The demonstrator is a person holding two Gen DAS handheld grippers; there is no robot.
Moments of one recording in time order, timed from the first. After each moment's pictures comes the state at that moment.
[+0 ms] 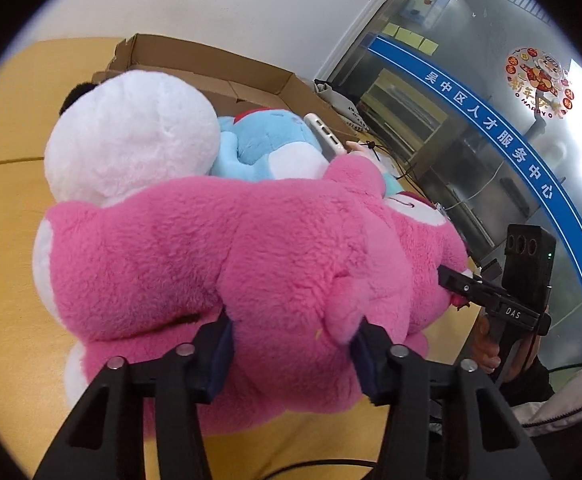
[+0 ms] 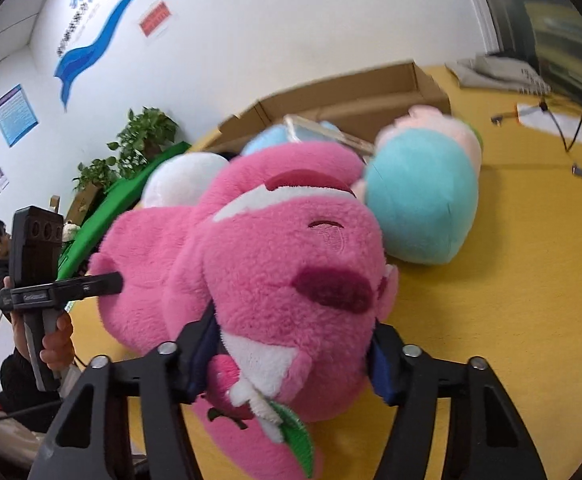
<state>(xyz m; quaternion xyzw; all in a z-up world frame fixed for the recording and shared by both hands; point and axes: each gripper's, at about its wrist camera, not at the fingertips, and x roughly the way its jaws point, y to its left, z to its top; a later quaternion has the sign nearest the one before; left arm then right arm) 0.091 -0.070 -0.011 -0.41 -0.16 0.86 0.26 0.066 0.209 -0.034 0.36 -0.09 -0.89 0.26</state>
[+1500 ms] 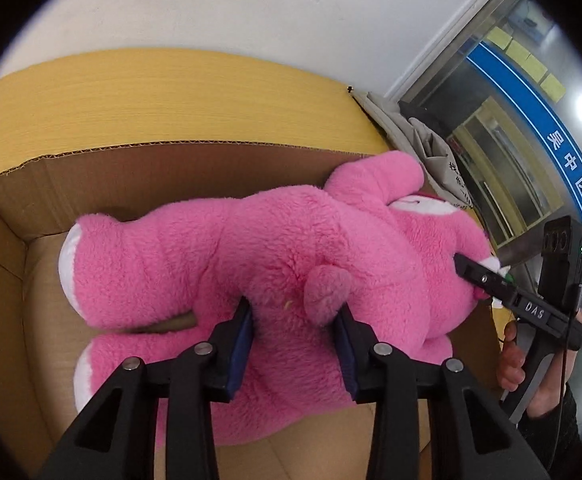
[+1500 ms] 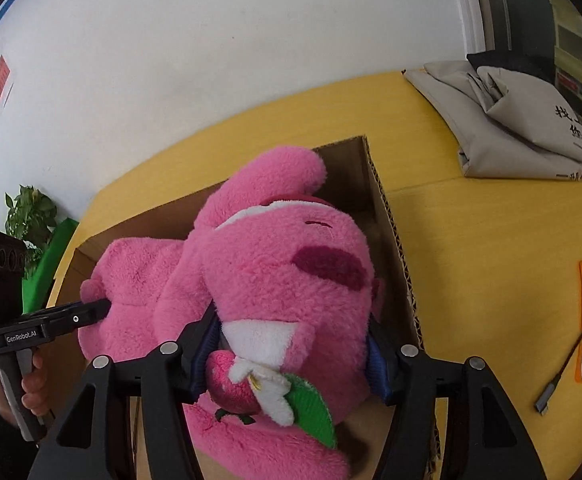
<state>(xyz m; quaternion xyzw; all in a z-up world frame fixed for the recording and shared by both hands) -0.436 -0.051 -0.055 -0.49 -0.14 0.83 0.23 -0.425 0.229 -0.032 0.43 -0.13 -0.88 0.11</state>
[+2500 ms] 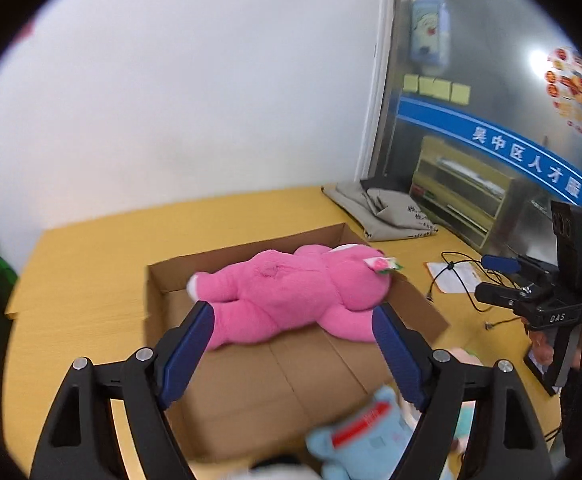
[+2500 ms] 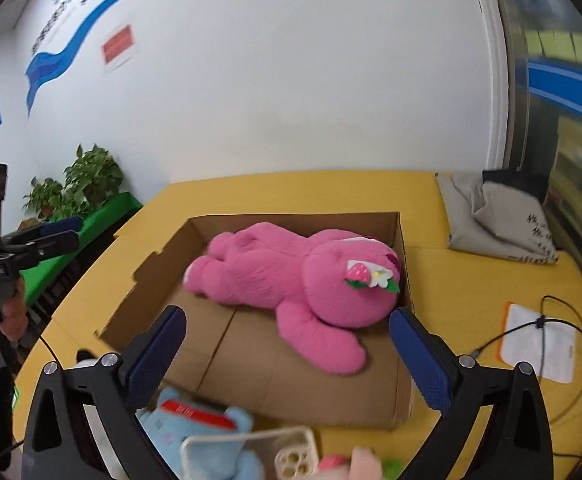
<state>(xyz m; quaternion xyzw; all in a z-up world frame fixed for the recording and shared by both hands) -0.148 -0.074 0.144 -0.28 0.00 0.95 0.16 -0.192 0.198 0.110 0.30 -0.01 -0.93 0.19</state>
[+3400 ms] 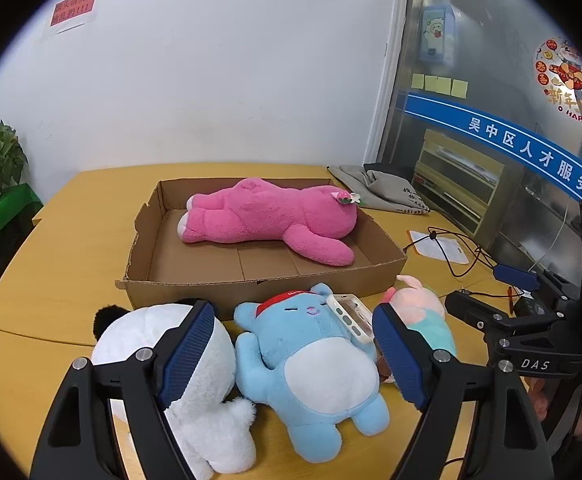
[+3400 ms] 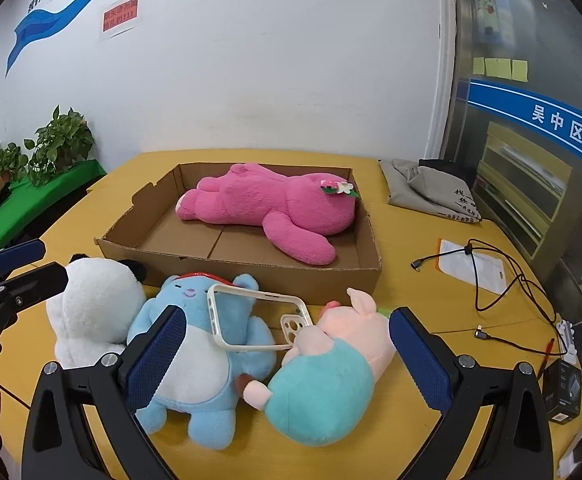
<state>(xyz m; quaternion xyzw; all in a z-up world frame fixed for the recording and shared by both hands) -0.011 -0.018 0.076 -0.29 -0.05 0.95 0.11 -0.036 0.172 0.064 0.31 0.05 -0.95 0.07</state>
